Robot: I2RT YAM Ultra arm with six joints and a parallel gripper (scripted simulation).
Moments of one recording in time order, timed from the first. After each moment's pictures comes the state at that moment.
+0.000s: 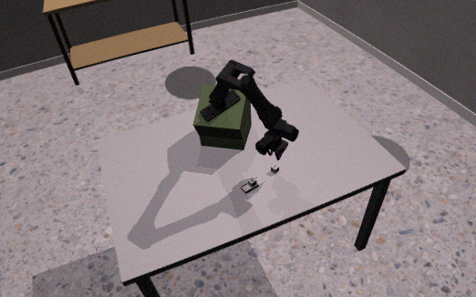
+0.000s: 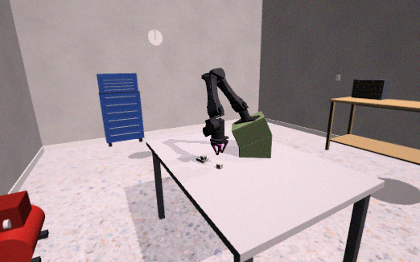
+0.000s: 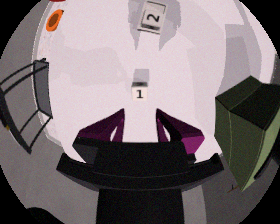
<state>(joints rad) 0.35 1.99 0.97 -0.35 0.38 1.63</state>
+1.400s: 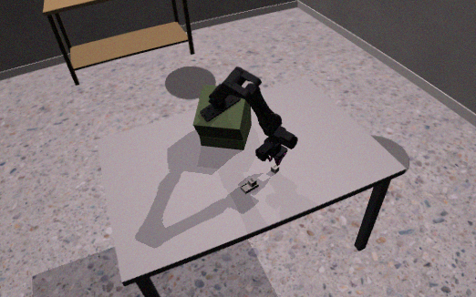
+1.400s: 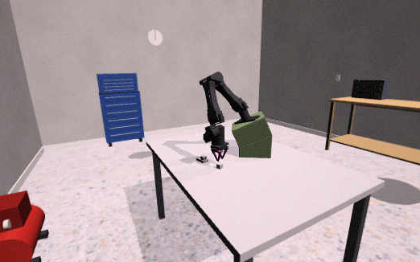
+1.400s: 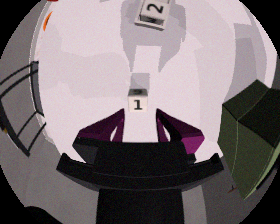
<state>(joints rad) 0.31 2.12 0.97 -0.22 0.38 1.59</state>
